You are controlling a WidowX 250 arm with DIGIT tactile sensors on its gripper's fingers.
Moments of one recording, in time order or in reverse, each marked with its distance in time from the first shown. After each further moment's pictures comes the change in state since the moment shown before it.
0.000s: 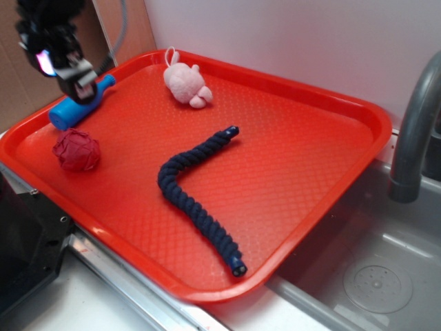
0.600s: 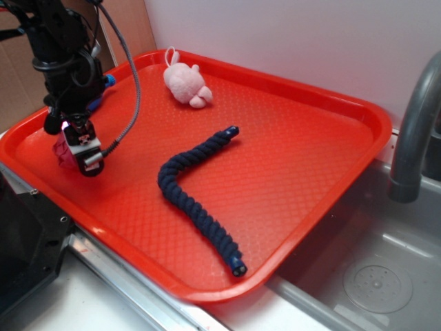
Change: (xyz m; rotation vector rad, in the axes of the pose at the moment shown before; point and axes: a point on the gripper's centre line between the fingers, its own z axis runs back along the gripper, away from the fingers) arm -0.022 0.006 -0.066 -0.042 0.068 -0.077
